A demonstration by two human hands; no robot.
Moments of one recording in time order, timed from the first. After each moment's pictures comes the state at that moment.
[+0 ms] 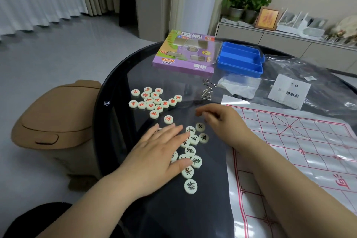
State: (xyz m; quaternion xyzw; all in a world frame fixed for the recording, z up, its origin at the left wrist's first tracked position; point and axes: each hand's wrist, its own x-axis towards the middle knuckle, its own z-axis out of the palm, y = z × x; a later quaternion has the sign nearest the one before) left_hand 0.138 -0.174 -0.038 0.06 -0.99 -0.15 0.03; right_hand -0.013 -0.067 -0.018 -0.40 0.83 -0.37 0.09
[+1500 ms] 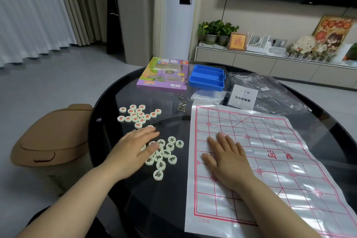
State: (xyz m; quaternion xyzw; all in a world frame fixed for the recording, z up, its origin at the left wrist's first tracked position) left_hand 0.145 -0.178 -0.023 0.11 -0.96 -0.24 0.08; right_hand 0.032 0.034 -0.026 -0.31 0.95 -0.04 0.09
